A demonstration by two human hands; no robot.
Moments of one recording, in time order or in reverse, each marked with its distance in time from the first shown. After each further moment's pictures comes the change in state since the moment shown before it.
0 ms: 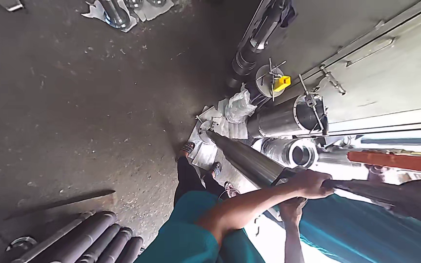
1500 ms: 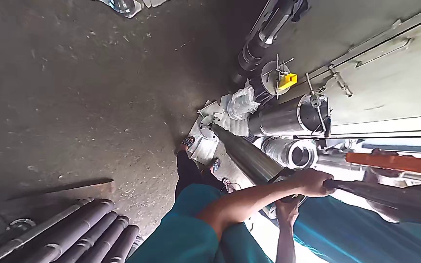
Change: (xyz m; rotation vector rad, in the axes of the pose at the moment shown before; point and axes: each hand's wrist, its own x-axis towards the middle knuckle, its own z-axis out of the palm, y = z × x) left_hand 0.015 -0.005 0.002 -0.048 -0.016 0.017; right_hand 0.017 0.043 0.032 0.025 -0.081 0.233
